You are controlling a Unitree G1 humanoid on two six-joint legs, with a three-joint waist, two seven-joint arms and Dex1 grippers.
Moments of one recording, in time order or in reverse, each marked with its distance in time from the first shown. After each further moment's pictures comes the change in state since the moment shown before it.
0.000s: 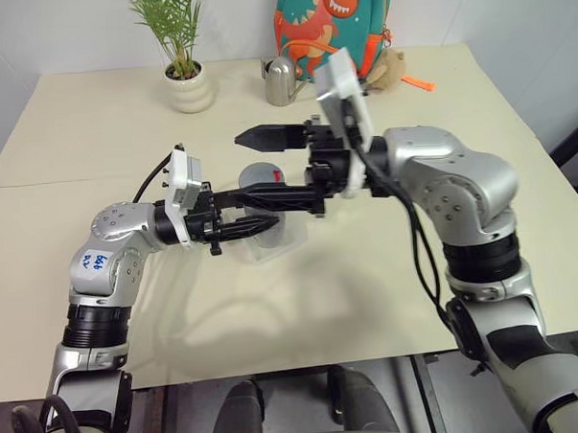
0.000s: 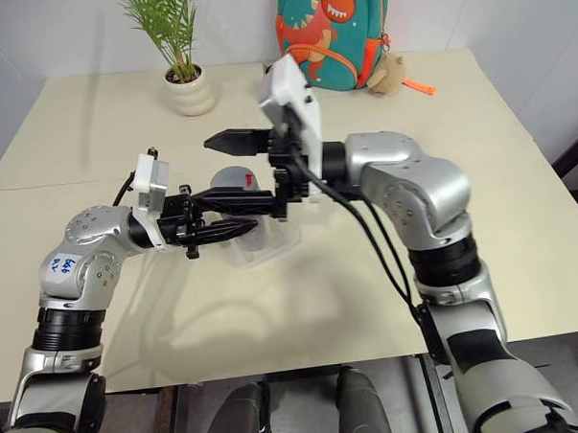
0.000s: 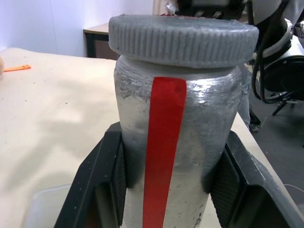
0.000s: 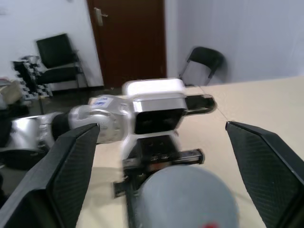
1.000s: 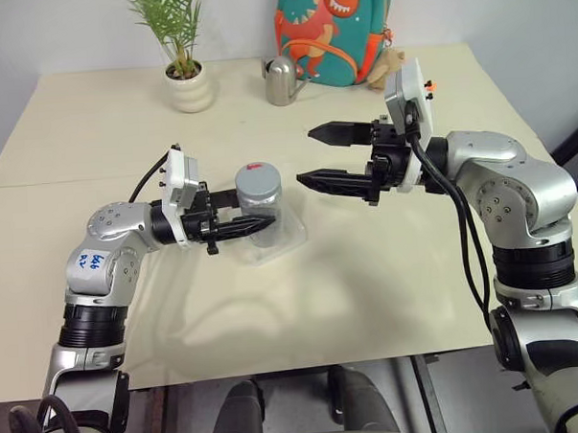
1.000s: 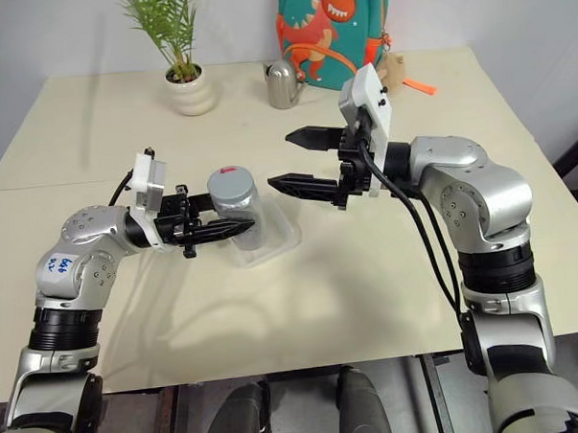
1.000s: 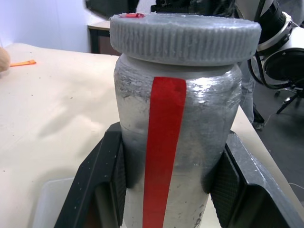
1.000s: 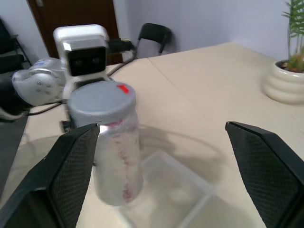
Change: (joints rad) left arm 0.004 0.019 0.009 0.010 0.005 0.000 -0.007; right arm 0.147 -0.224 -0.146 -0.041 0.050 -0.021 0.104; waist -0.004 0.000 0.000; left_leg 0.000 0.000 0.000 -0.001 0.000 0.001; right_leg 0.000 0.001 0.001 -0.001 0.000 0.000
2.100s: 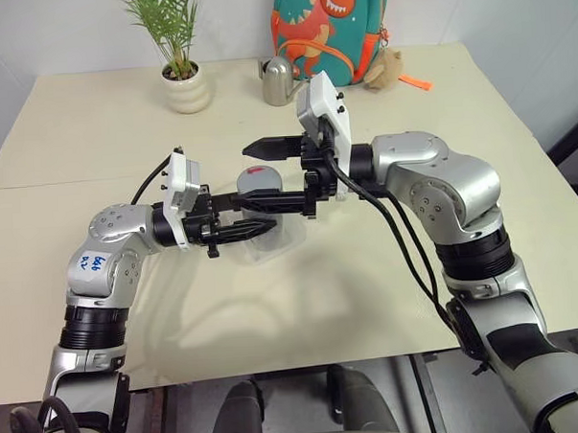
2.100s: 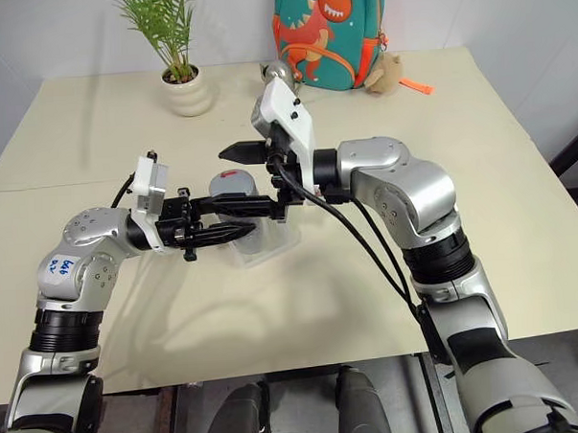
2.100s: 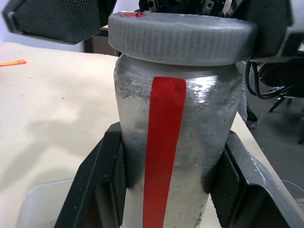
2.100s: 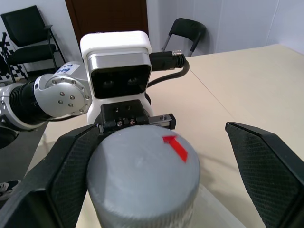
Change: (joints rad) left arm 0.007 -0.002 -0.001 -0.007 0.000 0.003 -0.004; right arm -0.133 0.171 0.175 0.068 -0.112 -0.004 -0.060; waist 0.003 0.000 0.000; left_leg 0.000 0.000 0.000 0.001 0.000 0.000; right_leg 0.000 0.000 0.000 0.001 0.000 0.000
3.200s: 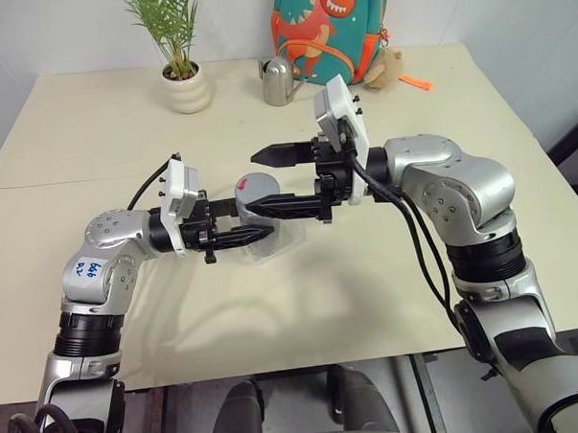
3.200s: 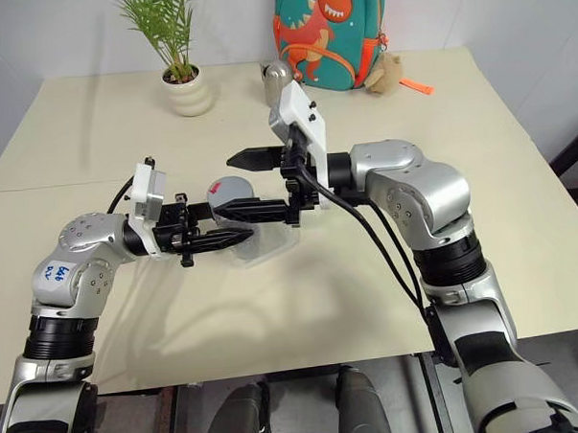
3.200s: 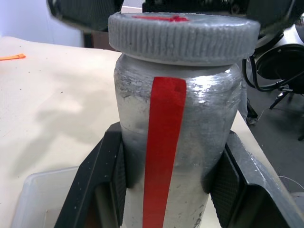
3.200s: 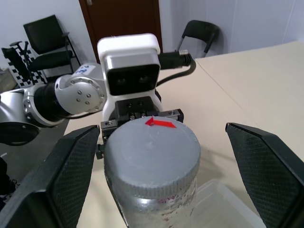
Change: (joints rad) left arm 0.037 0.020 0.003 -0.035 -0.008 0.003 0.004; right arm 0.028 -0.012 -0.021 -0.010 0.044 0.028 0.056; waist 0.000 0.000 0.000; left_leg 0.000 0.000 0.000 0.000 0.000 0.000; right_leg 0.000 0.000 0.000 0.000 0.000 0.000
